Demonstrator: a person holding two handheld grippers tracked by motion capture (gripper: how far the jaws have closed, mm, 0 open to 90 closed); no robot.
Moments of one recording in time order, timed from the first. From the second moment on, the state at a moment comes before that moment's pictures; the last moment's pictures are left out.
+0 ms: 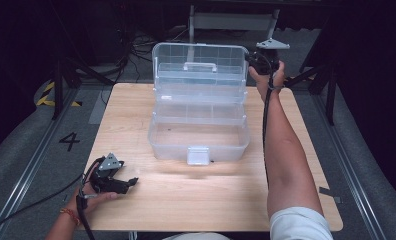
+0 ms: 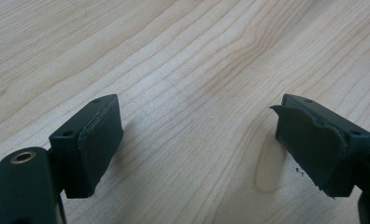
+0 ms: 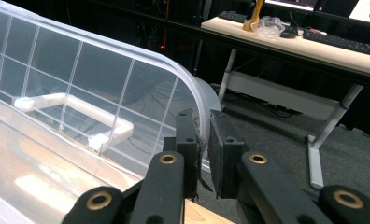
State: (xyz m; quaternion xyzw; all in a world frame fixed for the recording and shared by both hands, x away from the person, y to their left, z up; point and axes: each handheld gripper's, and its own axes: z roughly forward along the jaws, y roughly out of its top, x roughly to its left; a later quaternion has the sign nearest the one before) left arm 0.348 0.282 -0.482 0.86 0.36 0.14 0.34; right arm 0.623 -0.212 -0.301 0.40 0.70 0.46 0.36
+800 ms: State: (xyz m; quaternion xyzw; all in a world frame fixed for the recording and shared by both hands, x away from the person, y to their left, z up) left arm 0.349 0.283 -0.481 0.86 0.36 0.13 0.34; right arm 0.641 -0.208 -0.306 0.41 0.71 0.44 0.36
